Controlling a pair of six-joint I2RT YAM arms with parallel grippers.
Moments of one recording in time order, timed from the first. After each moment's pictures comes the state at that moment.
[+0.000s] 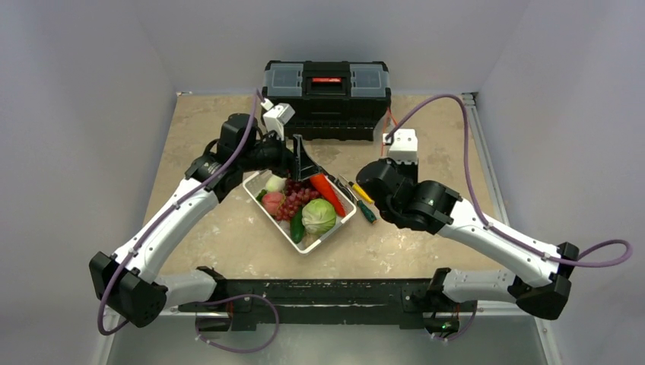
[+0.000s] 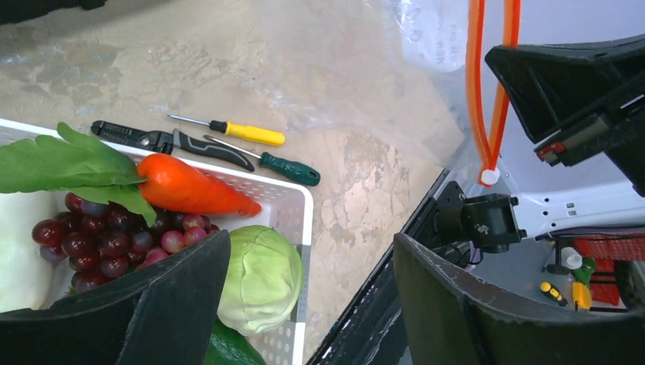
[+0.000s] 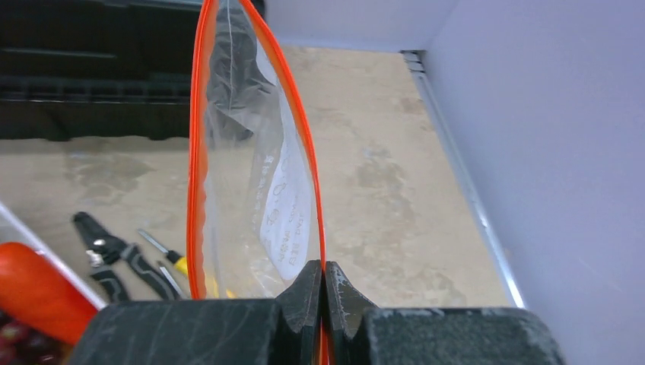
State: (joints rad) left arm -0.51 1.22 1.19 -0.42 0.49 -0.40; right arm 1.03 1.17 1.25 -0.84 1.18 0.52
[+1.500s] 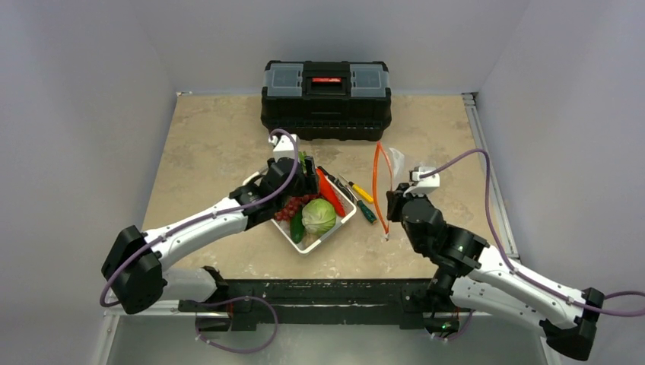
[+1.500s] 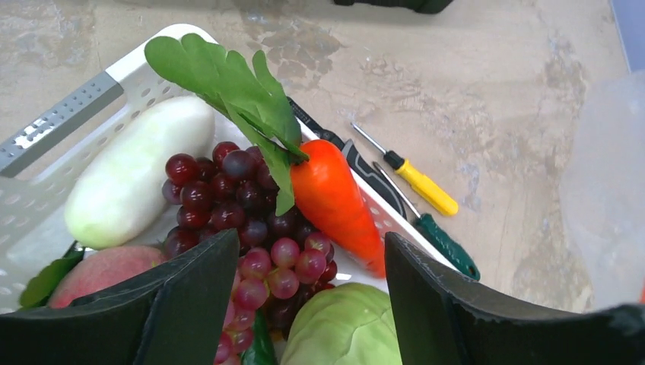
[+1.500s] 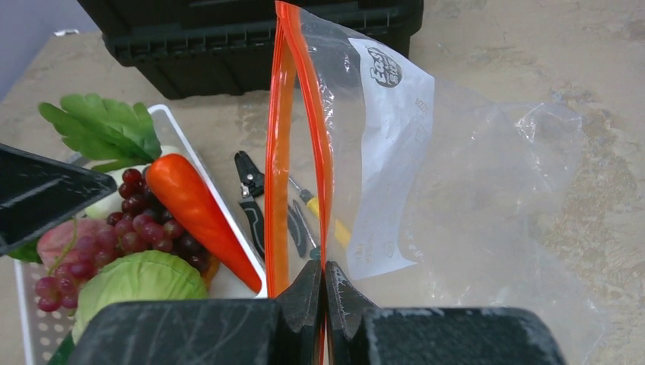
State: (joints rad) left arm -0.78 1.27 0.92 -0.20 -0.39 -0.59; right arm 0.97 0.72 0.66 -0.37 0.76 0.51
